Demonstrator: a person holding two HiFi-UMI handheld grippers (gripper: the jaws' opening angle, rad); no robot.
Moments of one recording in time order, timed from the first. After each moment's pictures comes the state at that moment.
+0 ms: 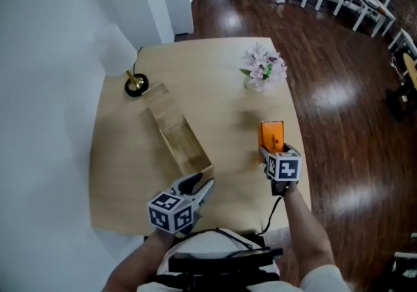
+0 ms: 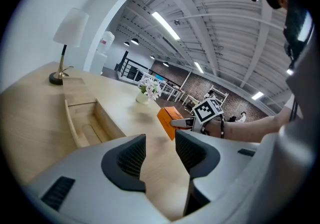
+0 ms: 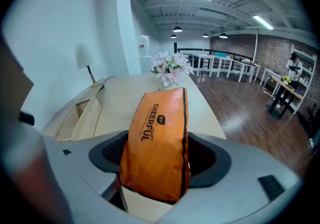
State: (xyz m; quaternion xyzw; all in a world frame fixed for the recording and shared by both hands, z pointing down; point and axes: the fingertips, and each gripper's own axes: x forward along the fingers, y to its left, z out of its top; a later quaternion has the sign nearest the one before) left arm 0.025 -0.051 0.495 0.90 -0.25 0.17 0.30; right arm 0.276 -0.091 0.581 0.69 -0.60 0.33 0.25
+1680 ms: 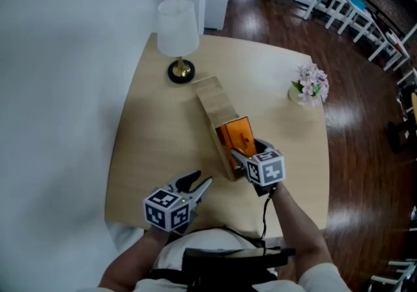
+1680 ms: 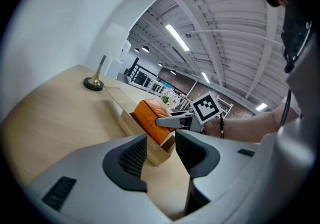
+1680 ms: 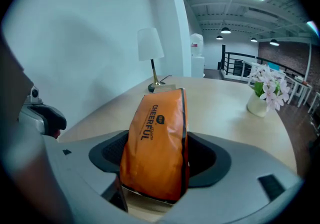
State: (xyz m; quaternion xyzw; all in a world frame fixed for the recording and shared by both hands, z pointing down) left arm -0.153 -0.099 0.501 0.89 -0.28 0.12 0.33; right arm -0.020 -0.187 0.560 0.51 -0.76 0.27 0.28
